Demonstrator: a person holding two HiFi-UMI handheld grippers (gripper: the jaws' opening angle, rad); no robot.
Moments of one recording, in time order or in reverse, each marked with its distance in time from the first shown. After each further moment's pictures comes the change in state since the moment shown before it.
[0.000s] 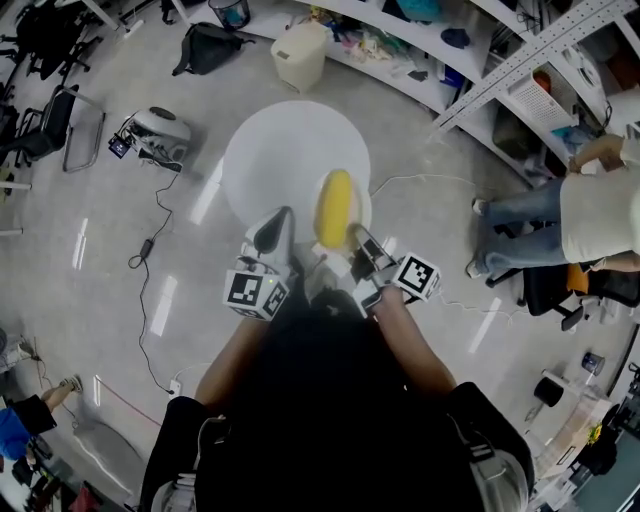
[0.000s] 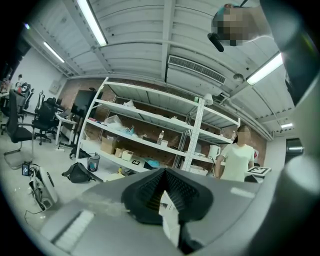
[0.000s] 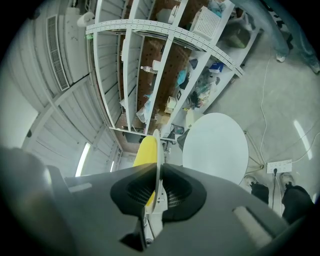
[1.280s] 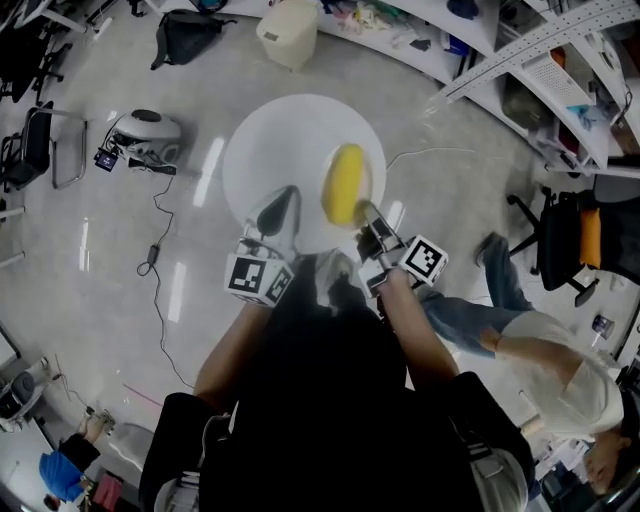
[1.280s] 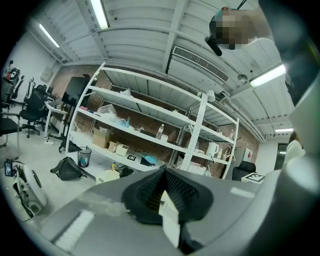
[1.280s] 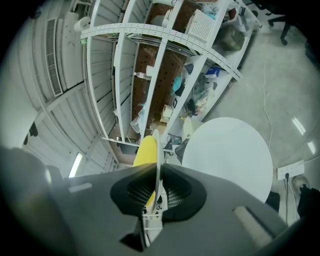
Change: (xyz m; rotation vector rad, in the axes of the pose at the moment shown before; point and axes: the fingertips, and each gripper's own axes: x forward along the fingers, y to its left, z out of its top) left arm 0.095 0.086 0.002 -0.037 0.071 -0.088; right arm 0.109 -0.014 0.050 0.014 -0.129 0.031
